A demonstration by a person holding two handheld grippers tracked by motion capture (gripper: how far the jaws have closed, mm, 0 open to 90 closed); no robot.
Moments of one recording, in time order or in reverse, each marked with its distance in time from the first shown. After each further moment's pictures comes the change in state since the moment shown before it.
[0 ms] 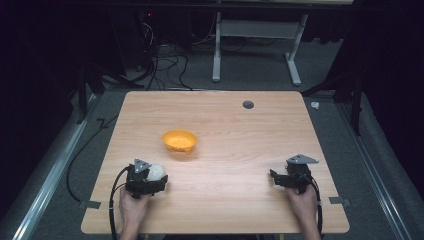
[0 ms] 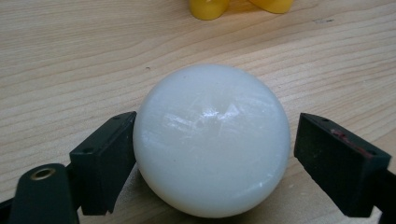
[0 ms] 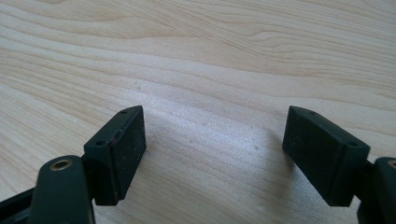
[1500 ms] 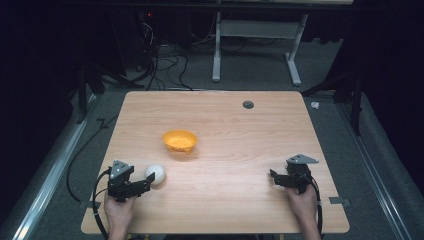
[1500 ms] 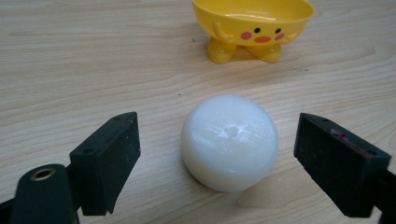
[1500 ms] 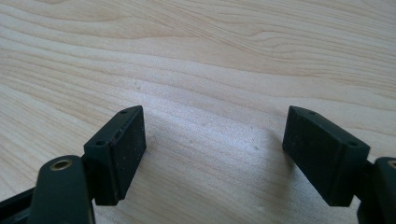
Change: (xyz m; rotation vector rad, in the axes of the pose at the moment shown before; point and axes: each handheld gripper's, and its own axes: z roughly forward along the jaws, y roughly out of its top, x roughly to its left) left arm 0.018 -0.003 -0.047 -0.139 -0.030 -0.057; right arm 0.000 0.000 0.000 0.000 -0.001 -0.001
